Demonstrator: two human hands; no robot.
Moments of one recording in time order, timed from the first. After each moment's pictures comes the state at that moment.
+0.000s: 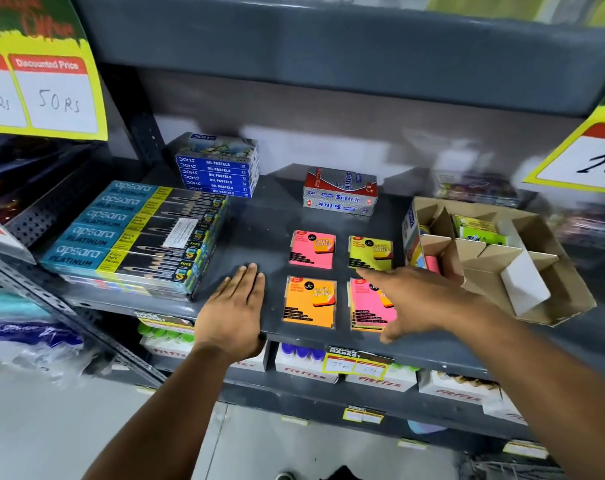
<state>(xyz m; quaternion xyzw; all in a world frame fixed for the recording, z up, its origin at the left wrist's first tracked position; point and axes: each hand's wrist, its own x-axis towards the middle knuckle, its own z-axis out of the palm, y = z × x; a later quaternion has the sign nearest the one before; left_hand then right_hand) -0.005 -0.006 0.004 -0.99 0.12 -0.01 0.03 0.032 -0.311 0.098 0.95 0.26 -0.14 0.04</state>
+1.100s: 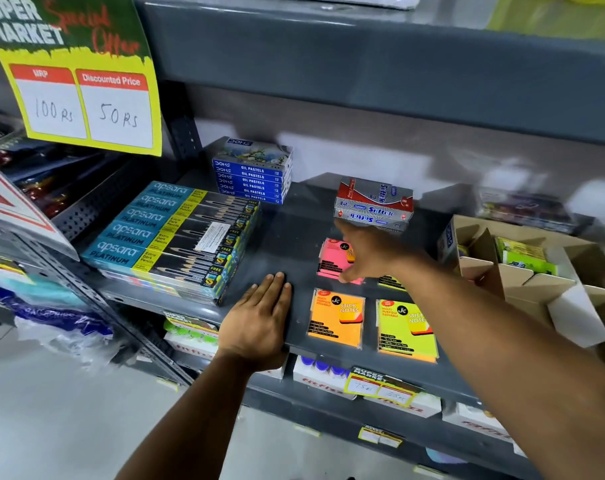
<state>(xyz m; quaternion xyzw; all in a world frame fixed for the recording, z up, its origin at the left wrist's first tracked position) -0.006 -0.004 0.008 -0.99 0.13 -0.03 -0.04 0.148 -0.219 0.078 0.95 0.26 -0.13 -0.10</state>
